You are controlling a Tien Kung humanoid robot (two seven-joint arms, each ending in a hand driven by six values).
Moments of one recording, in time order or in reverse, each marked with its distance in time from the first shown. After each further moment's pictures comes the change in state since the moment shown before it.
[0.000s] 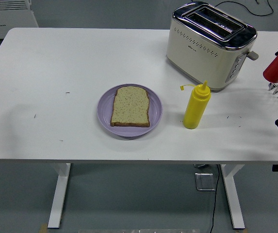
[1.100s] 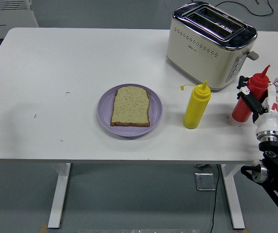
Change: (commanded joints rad) left arm -0.010 0.000 -0.004 0.000 -0.001 -0.001 -0.001; right arm -0.074 0.040 -0.360 -0.118 0.036 -0.080 0.322
